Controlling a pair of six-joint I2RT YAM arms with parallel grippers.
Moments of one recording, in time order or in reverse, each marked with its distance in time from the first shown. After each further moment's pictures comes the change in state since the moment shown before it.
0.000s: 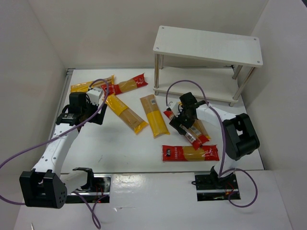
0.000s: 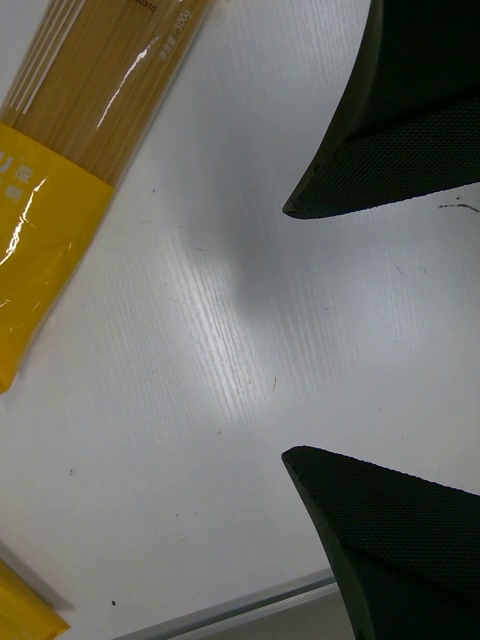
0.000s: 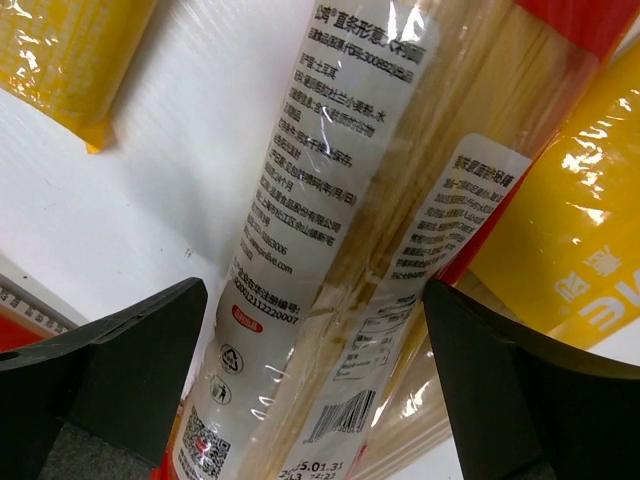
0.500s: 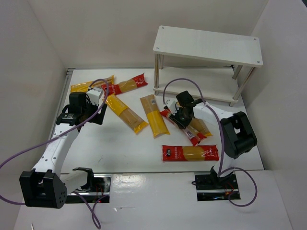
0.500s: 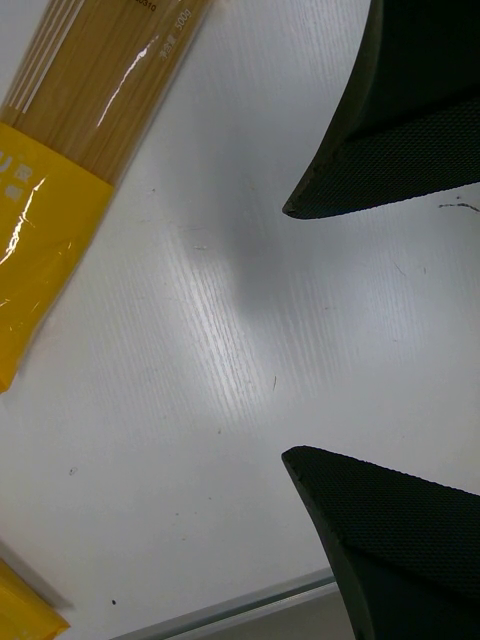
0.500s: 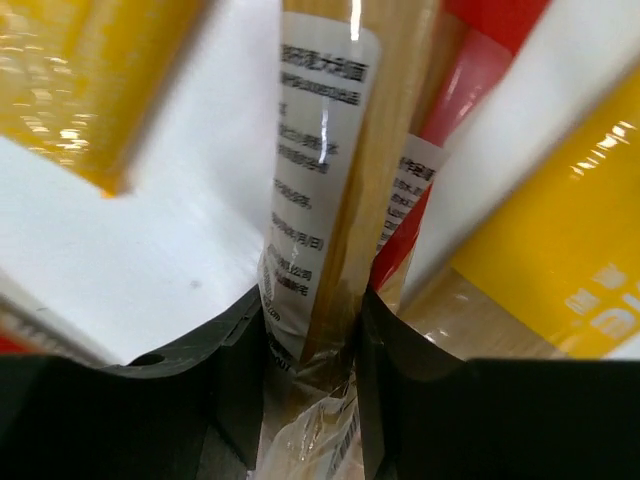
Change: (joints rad) left arm 0.000 0.000 0.000 0.000 0.000 0.001; right arm 0.030 0.031 0.046 0.015 0.018 0.044
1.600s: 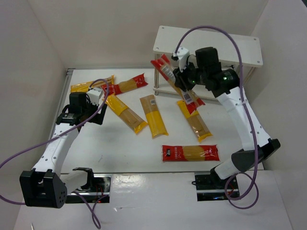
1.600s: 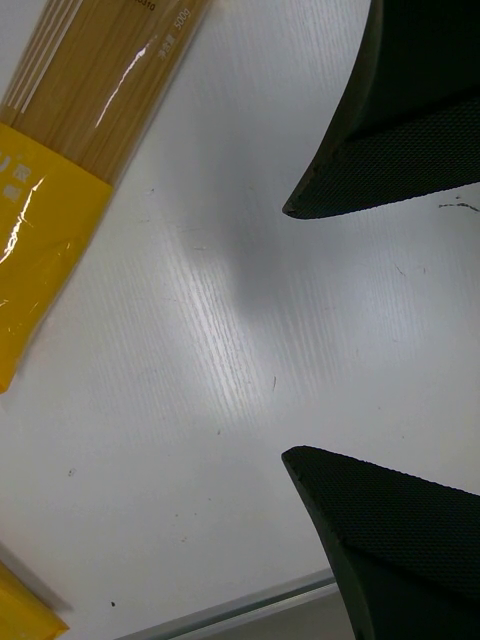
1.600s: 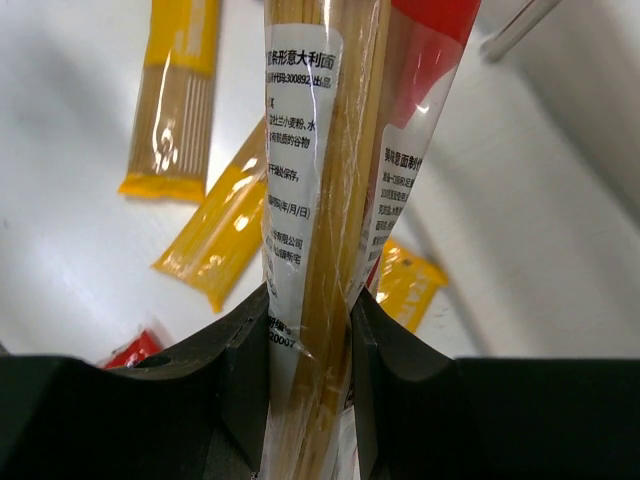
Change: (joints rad) left arm 0.000 0.002 0.000 -0.001 0.000 0.001; right arm 0.027 -0.198 0.775 -0.393 -0.124 0.161
